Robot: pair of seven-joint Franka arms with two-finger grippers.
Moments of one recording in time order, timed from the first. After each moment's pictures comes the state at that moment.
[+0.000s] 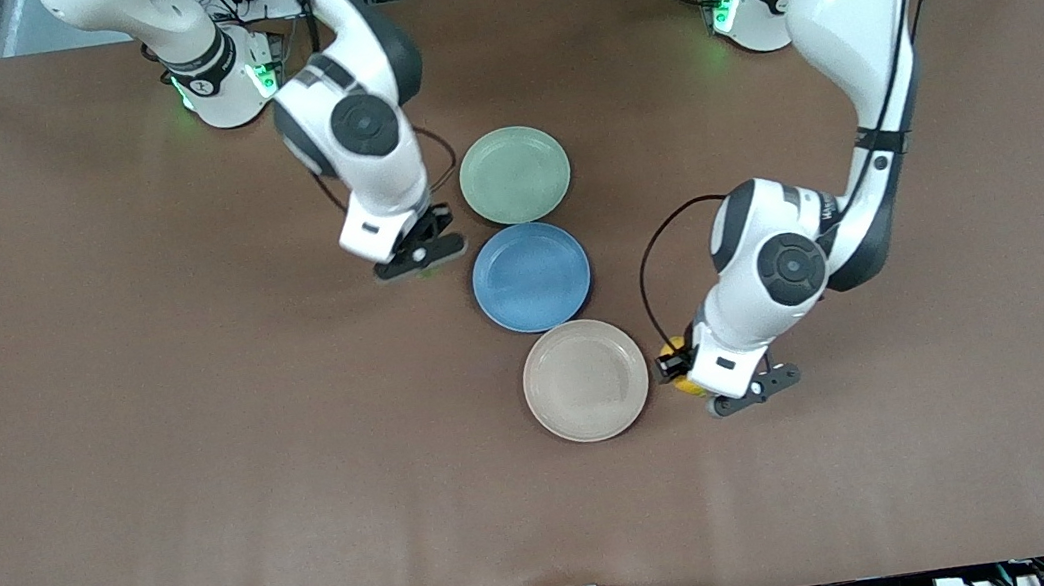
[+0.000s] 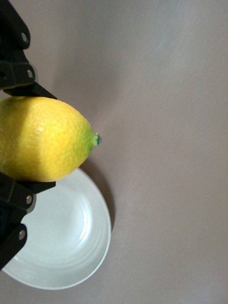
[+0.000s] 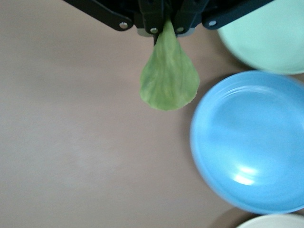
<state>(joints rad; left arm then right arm) -0.37 0.72 -0.10 -1.47 -0.08 2.31 -0.69 0.75 0.29 0.00 -1.95 -0.02 2.15 0.49</state>
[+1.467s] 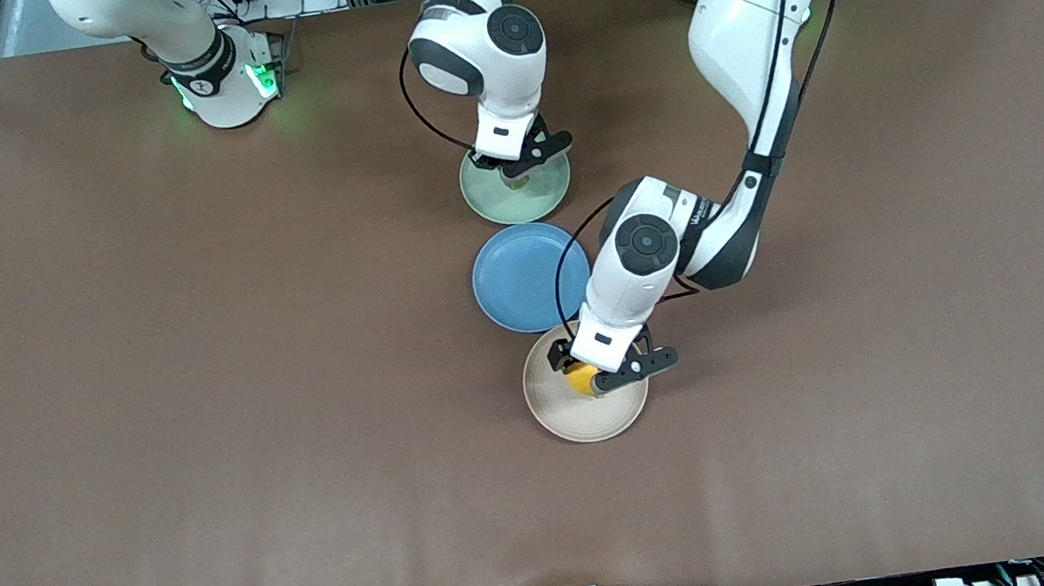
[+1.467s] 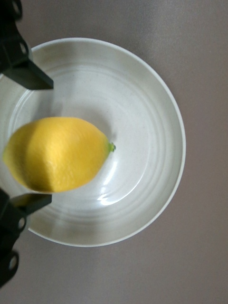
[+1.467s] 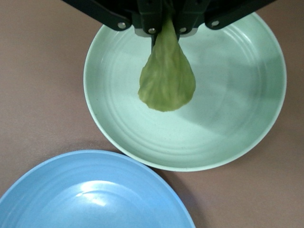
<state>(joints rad) -0.56 0.82 -0.07 -1.47 -0.04 2.49 -0.83 1.07 0.48 0.00 -1.91 -0.01 2.25 0.61</state>
